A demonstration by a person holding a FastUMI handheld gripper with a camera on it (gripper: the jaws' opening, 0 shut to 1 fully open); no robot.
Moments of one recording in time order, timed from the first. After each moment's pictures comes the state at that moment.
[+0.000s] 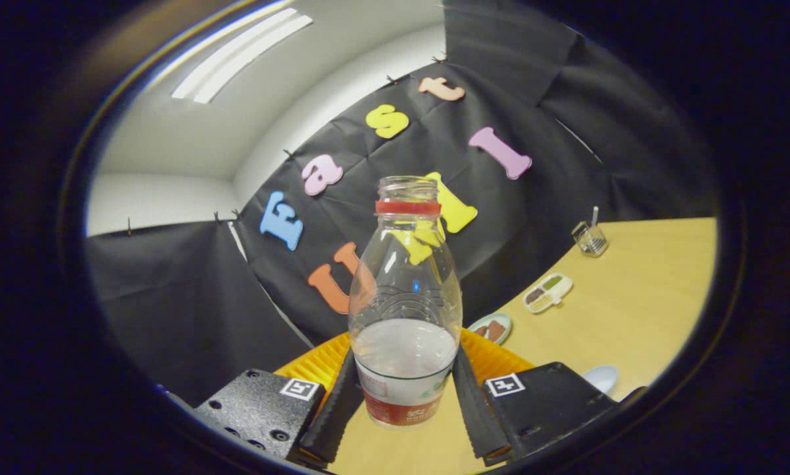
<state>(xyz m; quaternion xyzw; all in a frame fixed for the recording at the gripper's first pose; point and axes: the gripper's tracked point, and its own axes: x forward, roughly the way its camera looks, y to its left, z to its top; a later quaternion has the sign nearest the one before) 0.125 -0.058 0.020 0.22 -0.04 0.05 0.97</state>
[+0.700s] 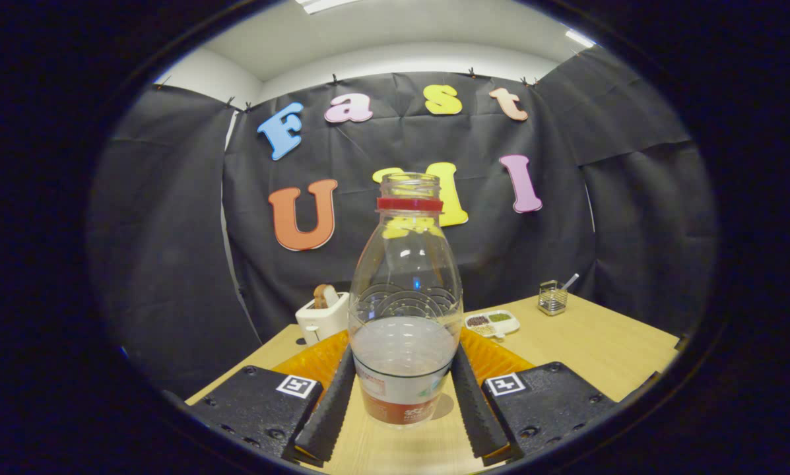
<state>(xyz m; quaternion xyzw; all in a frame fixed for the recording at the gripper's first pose) 0.184 -0.044 -0.042 -0.01 0.01 -0.03 1.00</state>
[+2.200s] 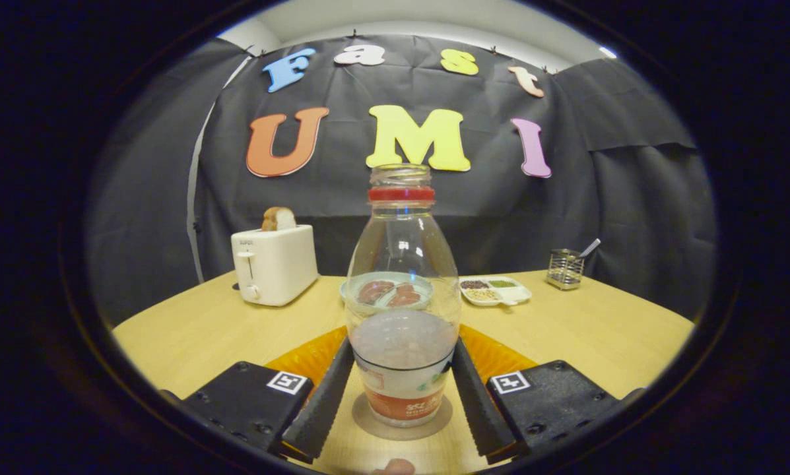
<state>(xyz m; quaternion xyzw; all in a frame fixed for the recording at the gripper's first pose) 0.316 -0.081 -0.205 -0.06 0.05 -0.06 1.00</state>
